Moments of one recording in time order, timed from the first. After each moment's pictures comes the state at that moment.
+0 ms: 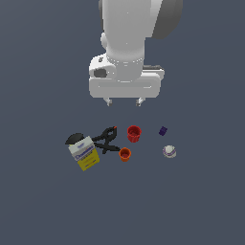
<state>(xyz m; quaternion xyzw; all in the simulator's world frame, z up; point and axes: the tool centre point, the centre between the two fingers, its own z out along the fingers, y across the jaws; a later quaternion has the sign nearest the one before) -0.004 0.006 0.322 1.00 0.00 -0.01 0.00</state>
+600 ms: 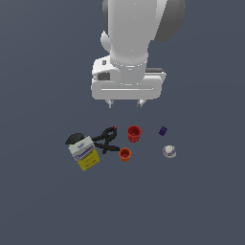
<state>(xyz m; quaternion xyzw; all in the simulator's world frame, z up) -0.005 0.010 0.316 1.00 0.02 -0.03 0.01</state>
